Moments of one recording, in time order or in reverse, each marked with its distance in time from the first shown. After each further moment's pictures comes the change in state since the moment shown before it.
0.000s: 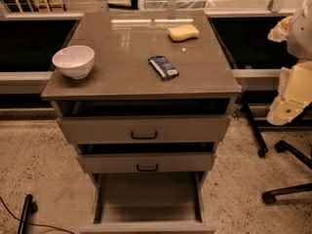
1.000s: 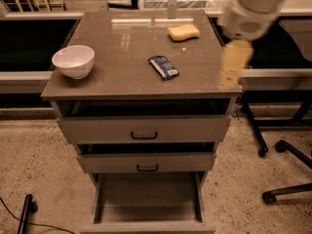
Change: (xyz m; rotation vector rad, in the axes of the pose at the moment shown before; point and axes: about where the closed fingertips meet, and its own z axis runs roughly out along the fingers) arm -0.060 -0.082 0.063 0.028 0.071 -0.117
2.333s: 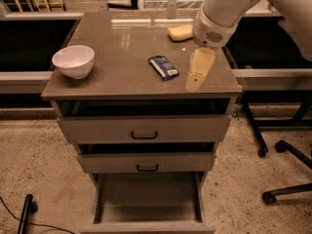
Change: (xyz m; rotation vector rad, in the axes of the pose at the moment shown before) arm -0.065 -0.020 0.065 -0.089 -0.154 0.017
